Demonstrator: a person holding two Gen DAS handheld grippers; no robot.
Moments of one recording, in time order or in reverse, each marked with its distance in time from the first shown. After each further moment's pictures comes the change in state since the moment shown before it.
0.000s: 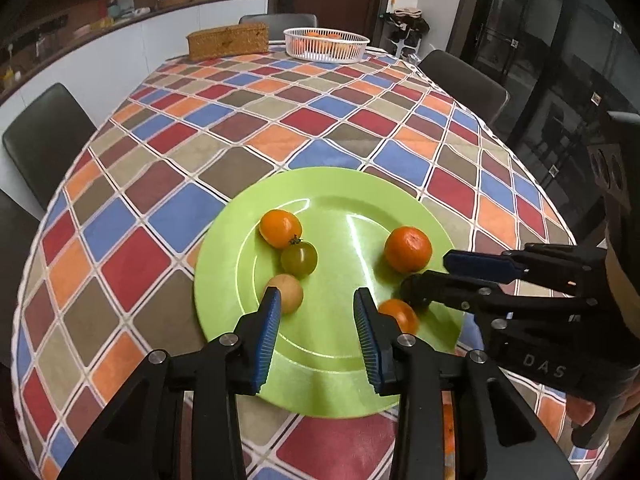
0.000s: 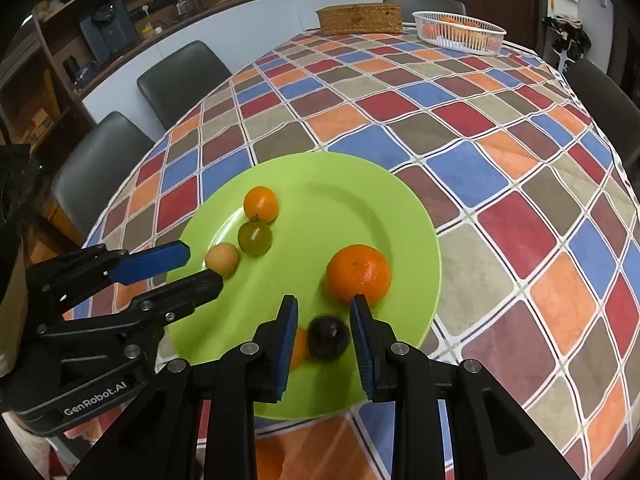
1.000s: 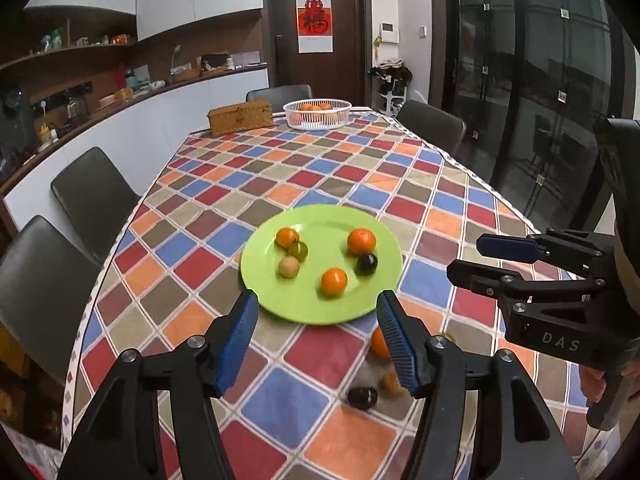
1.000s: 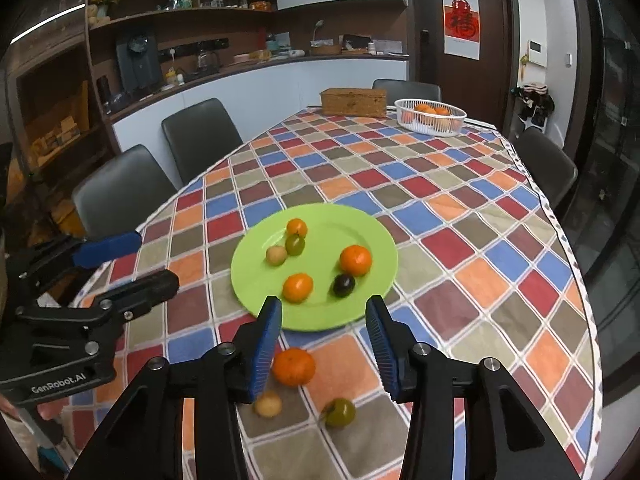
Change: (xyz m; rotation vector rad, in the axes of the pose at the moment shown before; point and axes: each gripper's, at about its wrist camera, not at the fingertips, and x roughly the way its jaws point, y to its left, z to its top) left arm -0.144 -0.040 -0.082 0.093 -0.235 0.085; right arm -0.138 0.052 -0.090 -0.069 -0.267 -0.110
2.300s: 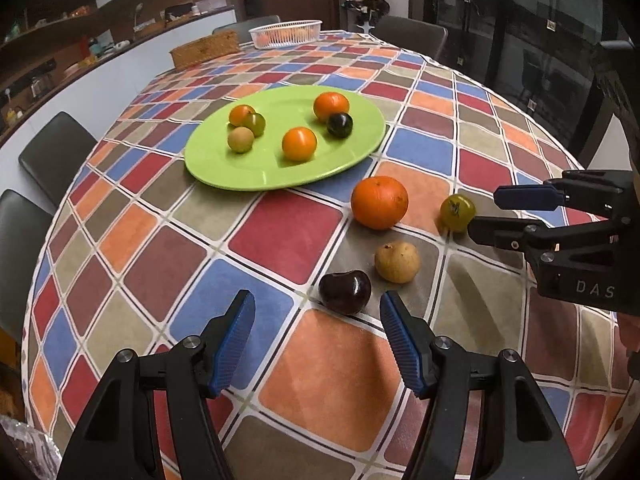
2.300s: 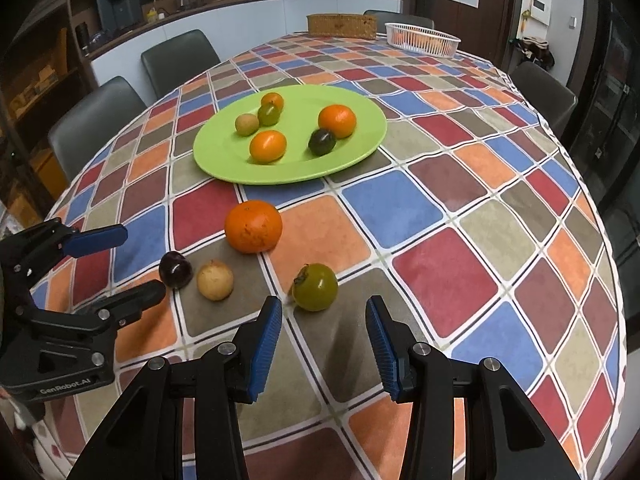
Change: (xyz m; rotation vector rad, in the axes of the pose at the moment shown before) left arm 0.070 -0.027 -0.091 0.089 0.226 -0.050; right arm 0.048 -0.011 -0.087 0.001 0.224 -0.050
